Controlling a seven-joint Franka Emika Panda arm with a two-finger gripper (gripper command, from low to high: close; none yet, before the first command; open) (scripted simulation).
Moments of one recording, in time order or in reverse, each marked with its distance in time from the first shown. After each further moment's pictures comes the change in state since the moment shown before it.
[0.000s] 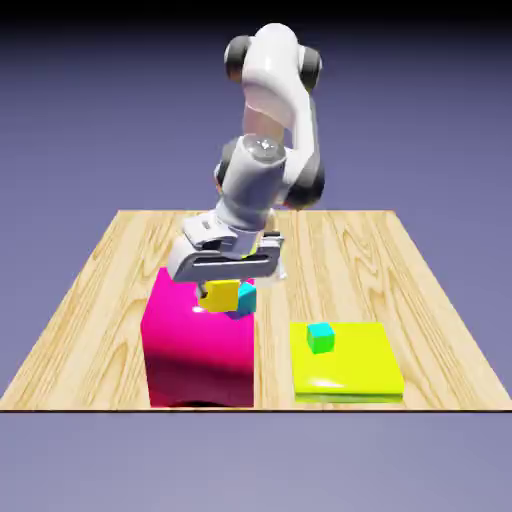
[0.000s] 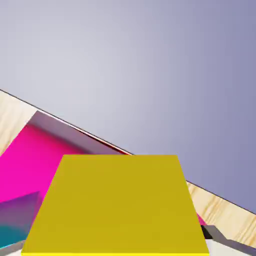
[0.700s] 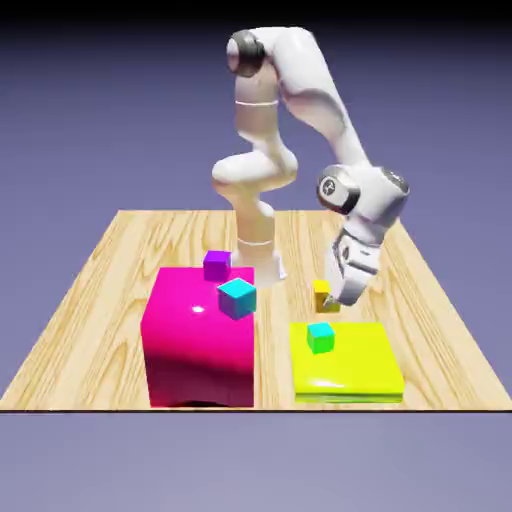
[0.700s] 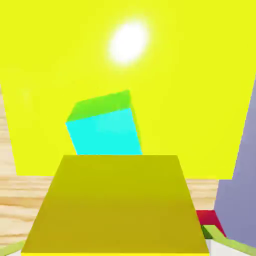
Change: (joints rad) arm -0.197 -0.203 0.720 -0.471 -0.269 0.162 -0.276
